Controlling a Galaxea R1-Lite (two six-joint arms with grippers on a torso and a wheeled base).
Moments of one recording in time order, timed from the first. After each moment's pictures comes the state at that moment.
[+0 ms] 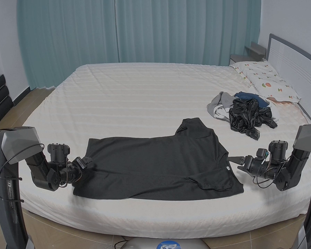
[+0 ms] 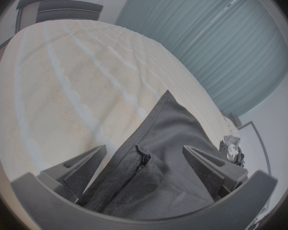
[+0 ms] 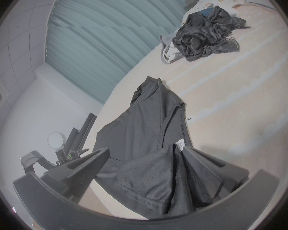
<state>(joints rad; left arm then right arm) 0.02 2.36 -0.78 -0.94 -0.07 -0.75 -0.02 2.28 -0.56 -1.22 0.54 0.59</state>
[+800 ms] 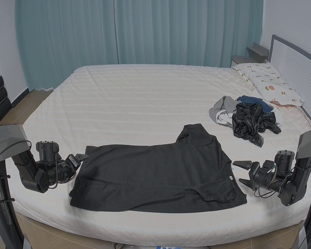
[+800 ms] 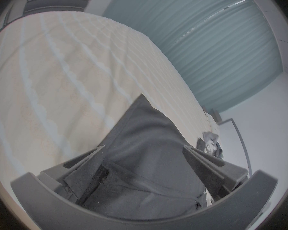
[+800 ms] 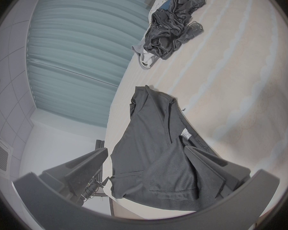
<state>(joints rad) 0.07 2.23 -0.64 -1.00 -0.28 -0.77 0.01 2.25 -0.31 -1.48 0.49 0.95</state>
